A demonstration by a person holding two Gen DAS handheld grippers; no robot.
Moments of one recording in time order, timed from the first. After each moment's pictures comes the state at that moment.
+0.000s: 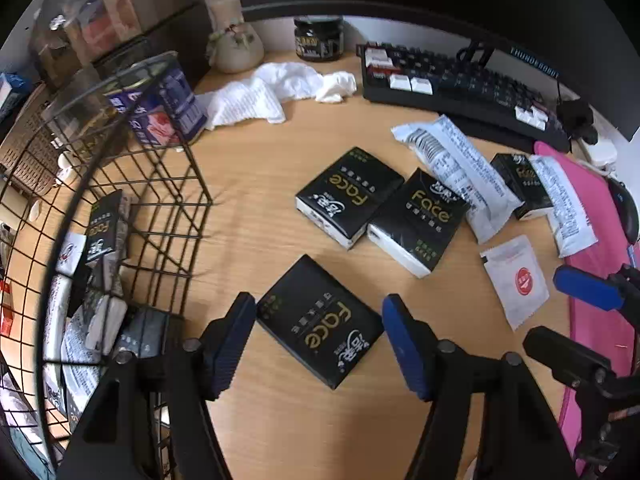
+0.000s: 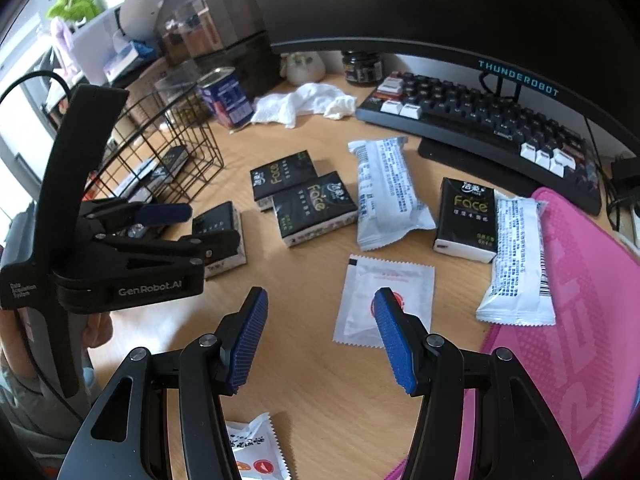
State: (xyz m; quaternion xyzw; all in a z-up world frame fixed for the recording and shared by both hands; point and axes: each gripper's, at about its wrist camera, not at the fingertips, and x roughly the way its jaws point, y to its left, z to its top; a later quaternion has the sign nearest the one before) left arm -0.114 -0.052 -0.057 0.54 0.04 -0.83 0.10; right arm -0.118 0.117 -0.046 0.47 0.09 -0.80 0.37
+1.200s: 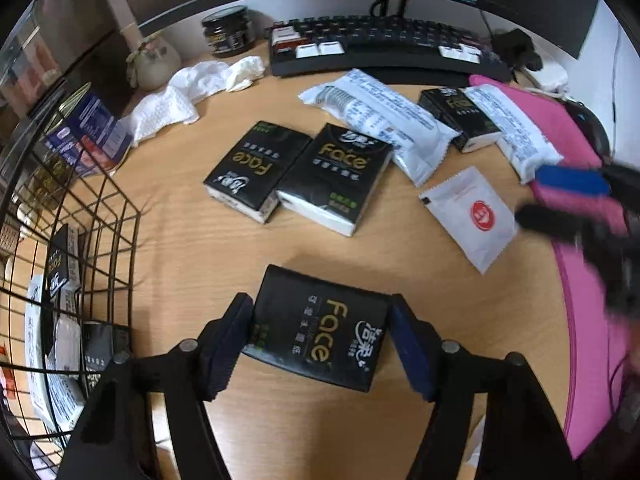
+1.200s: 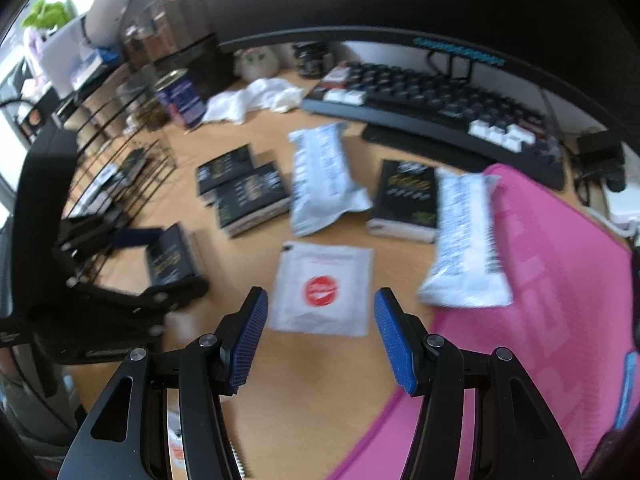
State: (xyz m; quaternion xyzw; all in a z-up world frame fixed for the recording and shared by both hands) left arm -0.106 -0.013 -0.067 0.55 -0.03 -0.83 0.01; right arm -0.138 0.153 -0.049 0.47 0.09 -0.82 0.30
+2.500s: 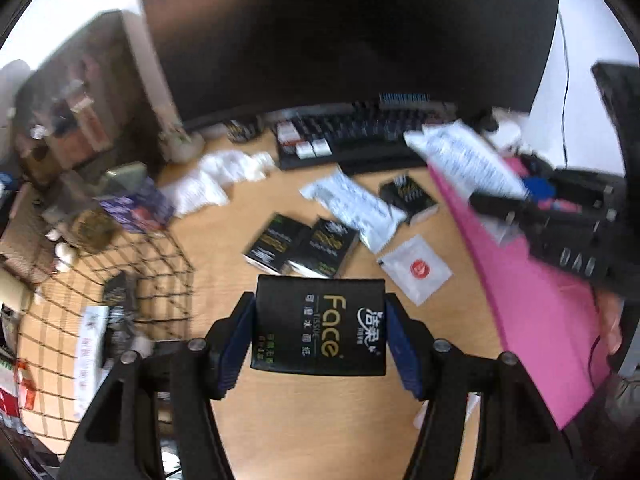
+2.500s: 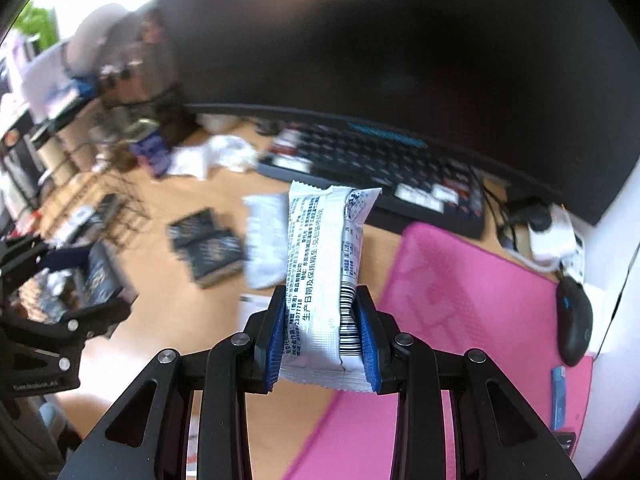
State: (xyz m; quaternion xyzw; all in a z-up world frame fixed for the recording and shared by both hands) left arm -0.059 -0.019 0.039 0.45 -0.02 -0.89 0.00; right arm -0.116 0.151 0.017 0.41 0.12 -0.87 0.26
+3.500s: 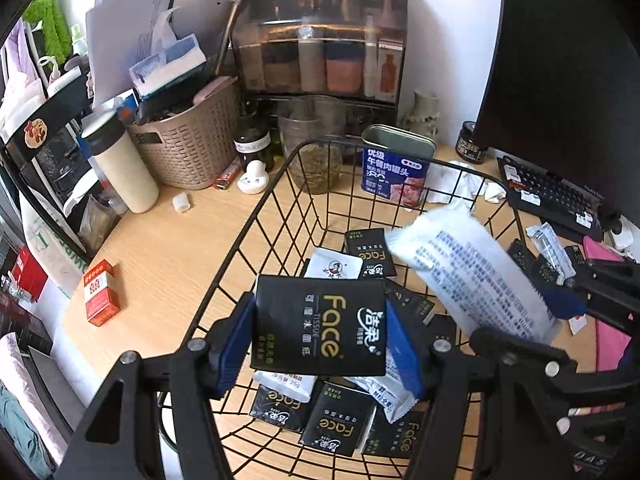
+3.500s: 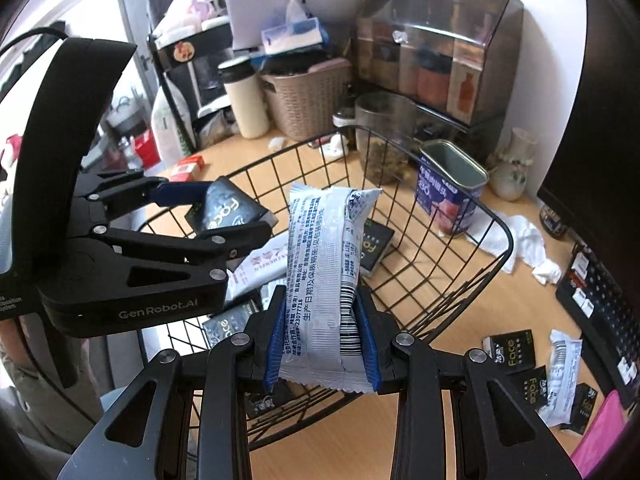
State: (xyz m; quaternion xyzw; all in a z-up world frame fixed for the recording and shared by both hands) left arm 0.016 -0.238 0.041 0.44 0.08 -0.87 0.21; right arm -0.023 -0.123 0.037 0.38 0.20 -0.75 0.51
